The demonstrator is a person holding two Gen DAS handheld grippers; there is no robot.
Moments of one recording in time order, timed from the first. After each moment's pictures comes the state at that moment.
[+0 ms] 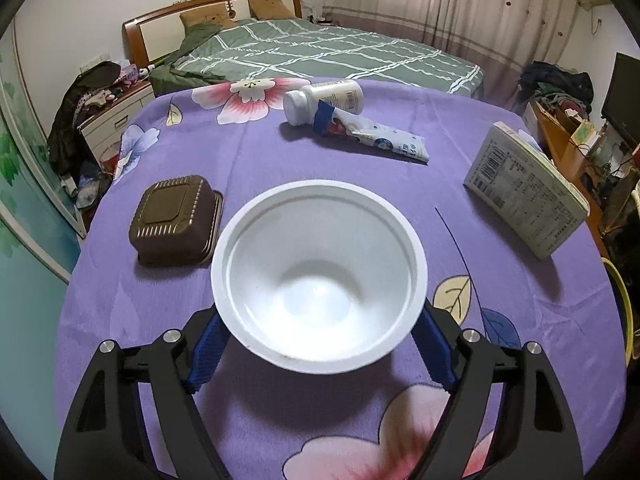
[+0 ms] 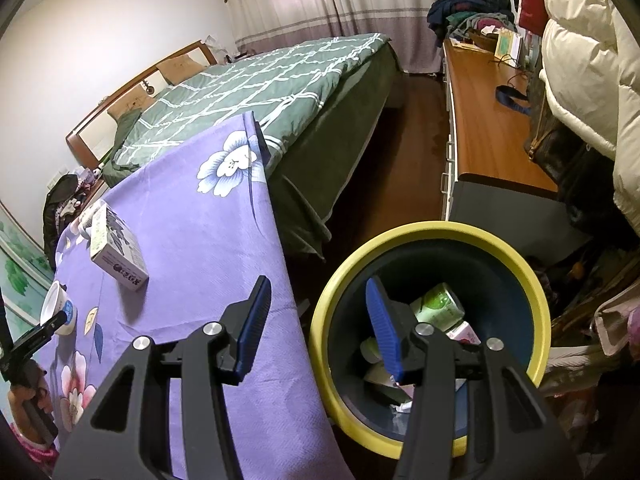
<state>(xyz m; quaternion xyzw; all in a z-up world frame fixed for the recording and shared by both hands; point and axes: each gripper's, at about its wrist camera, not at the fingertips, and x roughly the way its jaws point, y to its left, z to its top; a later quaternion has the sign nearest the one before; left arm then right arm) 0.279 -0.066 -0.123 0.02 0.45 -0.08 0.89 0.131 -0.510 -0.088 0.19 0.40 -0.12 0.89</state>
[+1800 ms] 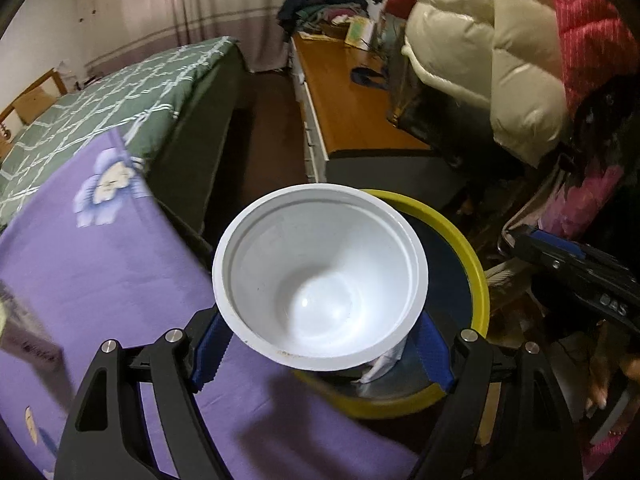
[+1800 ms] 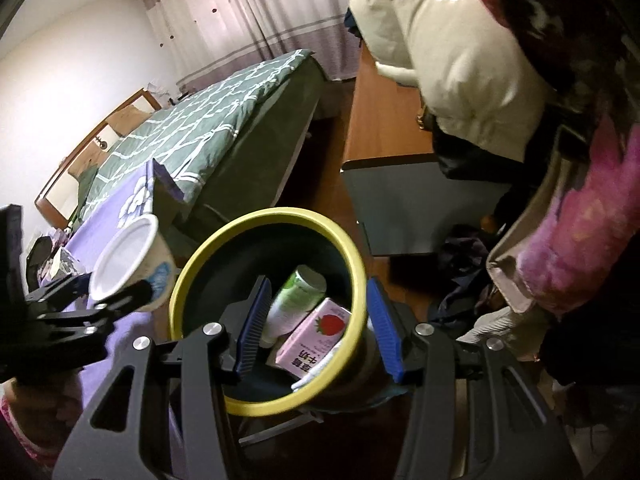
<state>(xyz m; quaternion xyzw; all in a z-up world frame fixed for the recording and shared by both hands) 0.148 -0.496 -0.108 0.20 0.41 -0.41 0.79 -0.009 -0.631 -0.108 0.26 0.35 -0.21 0.87</state>
